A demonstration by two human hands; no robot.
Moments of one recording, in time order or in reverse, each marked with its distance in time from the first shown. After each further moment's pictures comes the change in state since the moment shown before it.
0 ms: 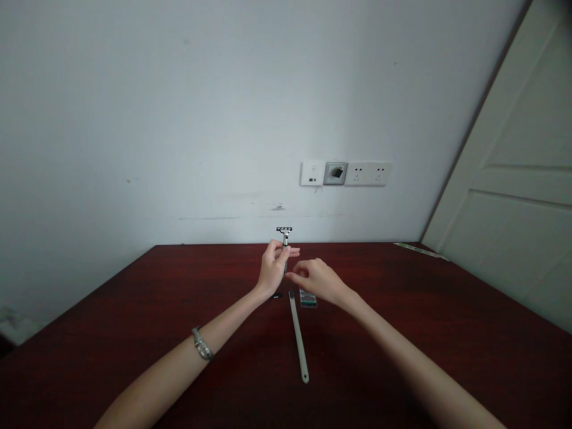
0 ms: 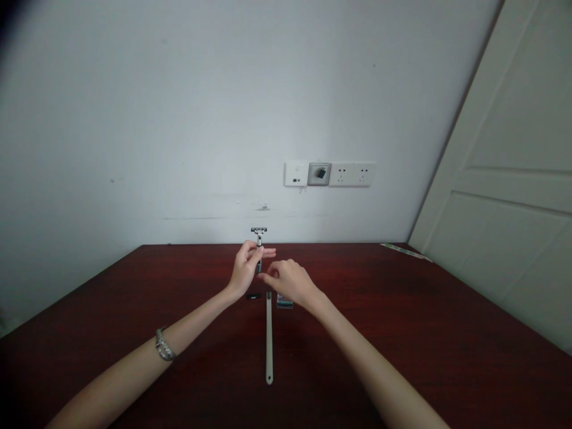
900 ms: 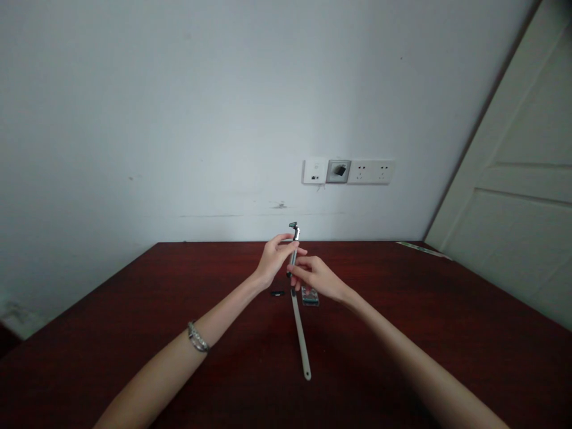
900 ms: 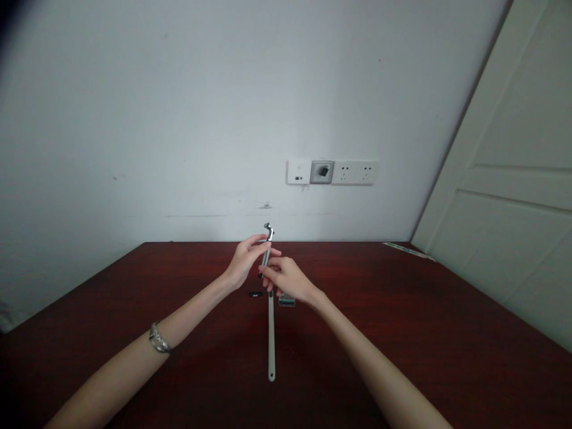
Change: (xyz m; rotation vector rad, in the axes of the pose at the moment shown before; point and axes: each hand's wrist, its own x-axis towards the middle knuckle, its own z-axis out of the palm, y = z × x) left_hand 0.010 0.026 -0.006 -0.036 -0.087 -0.203; right_hand 0.003 -0.010 0.007 0.697 -0.160 0.062
